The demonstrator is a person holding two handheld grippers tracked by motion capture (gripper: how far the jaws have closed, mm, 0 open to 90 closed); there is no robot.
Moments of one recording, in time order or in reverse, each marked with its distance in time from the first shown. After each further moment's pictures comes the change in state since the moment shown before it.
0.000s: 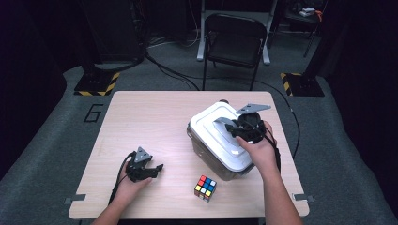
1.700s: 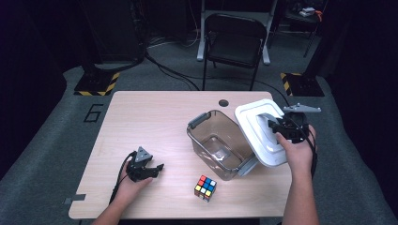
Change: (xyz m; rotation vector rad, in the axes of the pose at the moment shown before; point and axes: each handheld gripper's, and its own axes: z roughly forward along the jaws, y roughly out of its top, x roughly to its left) left arm 0.000 0.001 0.001 0.003 -0.003 -0.001; right arm -0.088 -0.044 -0.055 -0.022 -0.246 0.206
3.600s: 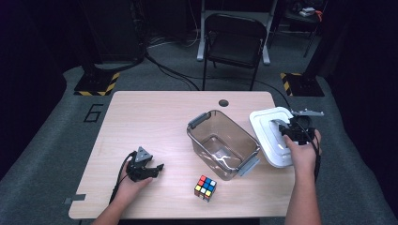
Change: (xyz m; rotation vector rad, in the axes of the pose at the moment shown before) left arm 0.000 0.000 0.000 0.002 -0.001 -0.002; right arm -0.040 -0.028 0.030 0.086 -0.134 0.064
